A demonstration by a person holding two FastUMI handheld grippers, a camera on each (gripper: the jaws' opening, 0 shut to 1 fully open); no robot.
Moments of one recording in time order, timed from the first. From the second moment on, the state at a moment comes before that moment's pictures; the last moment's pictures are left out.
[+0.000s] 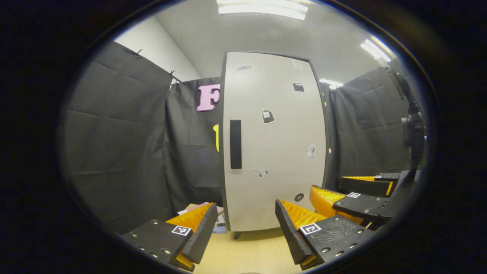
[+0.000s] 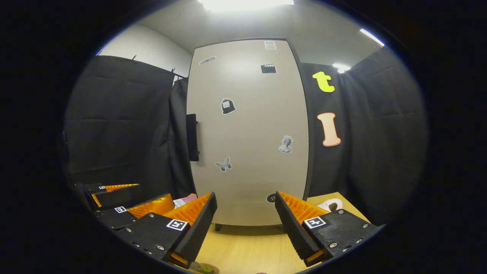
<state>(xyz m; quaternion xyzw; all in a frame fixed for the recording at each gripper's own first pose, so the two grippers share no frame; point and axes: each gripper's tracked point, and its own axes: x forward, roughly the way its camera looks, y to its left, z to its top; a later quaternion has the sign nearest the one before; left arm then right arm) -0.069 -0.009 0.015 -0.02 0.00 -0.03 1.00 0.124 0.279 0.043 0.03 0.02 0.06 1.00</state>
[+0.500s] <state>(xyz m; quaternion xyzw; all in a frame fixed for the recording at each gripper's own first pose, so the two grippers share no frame) -0.074 -0.004 0.016 -0.01 0.00 -0.03 1.00 0.125 0.288 0.047 0.02 0.02 0.06 1.00</state>
